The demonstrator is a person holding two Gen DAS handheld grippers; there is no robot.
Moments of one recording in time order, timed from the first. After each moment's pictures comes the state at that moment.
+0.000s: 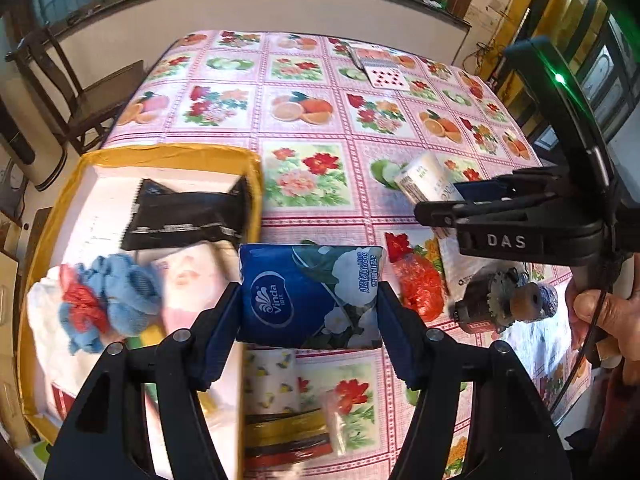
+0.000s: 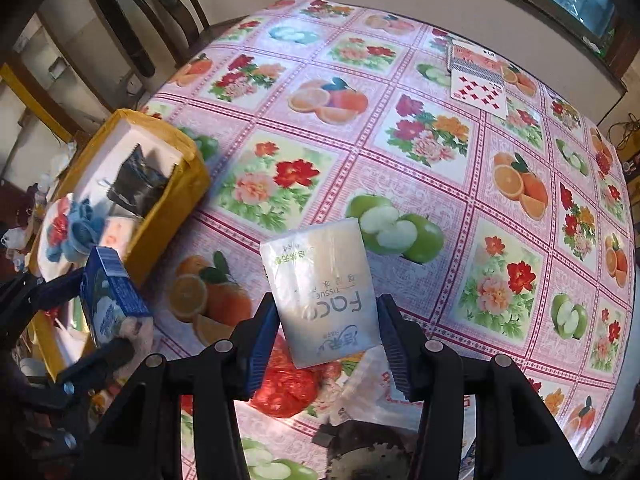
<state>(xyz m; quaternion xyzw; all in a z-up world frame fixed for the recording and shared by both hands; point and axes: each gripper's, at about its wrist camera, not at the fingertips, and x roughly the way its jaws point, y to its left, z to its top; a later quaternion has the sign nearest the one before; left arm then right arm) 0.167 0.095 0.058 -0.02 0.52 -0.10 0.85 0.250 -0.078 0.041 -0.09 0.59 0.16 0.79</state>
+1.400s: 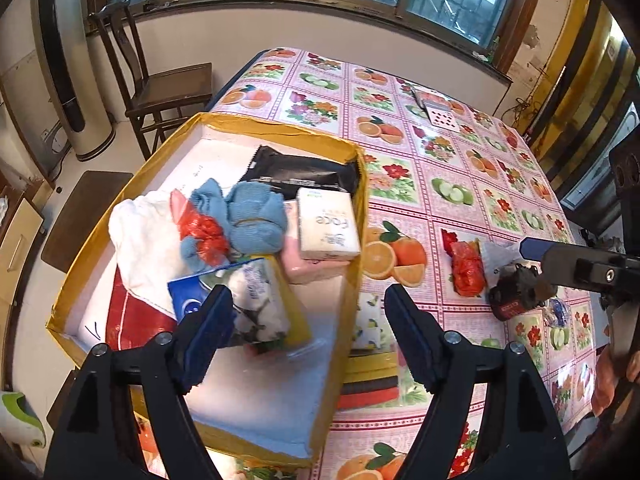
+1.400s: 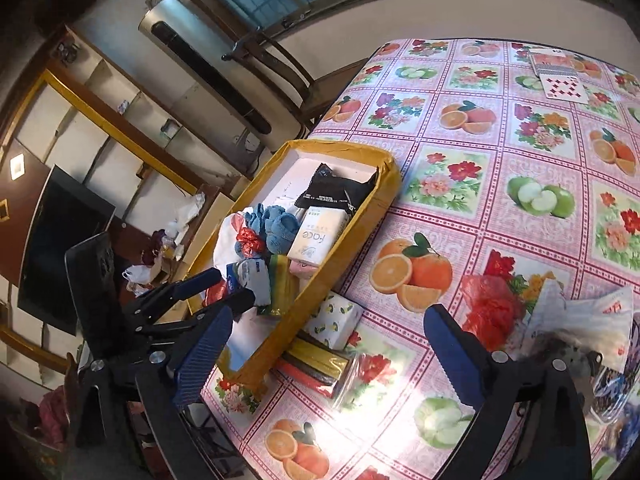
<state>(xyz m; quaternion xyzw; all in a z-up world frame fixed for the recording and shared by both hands) 0.098 0.158 0.056 -0.07 0.47 -0.02 0.88 0.152 -0.062 0.081 0.11 0.52 0.34 0.78</state>
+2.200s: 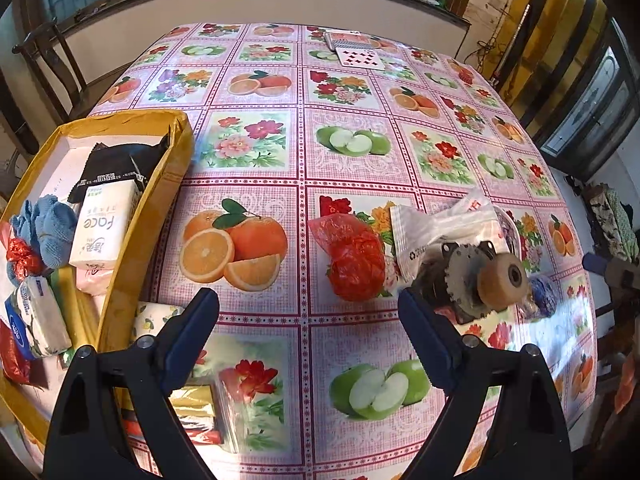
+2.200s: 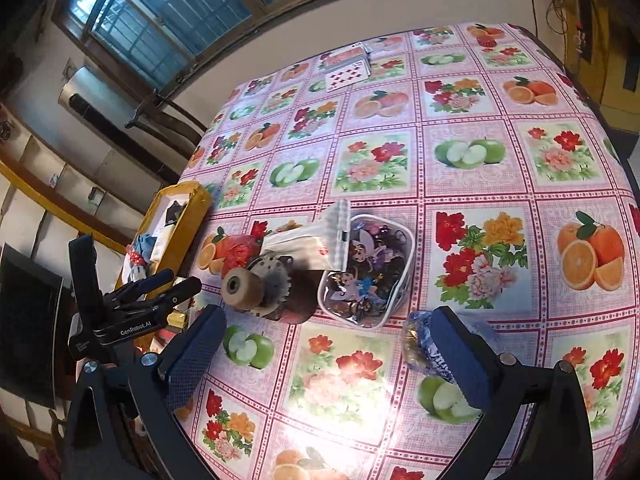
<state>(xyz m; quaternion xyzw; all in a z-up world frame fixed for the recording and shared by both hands) 0.145 0.008 0.017 -0.03 0.52 -0.08 0.85 0.114 -0.303 0.060 0.16 0.52 0.16 0.82</state>
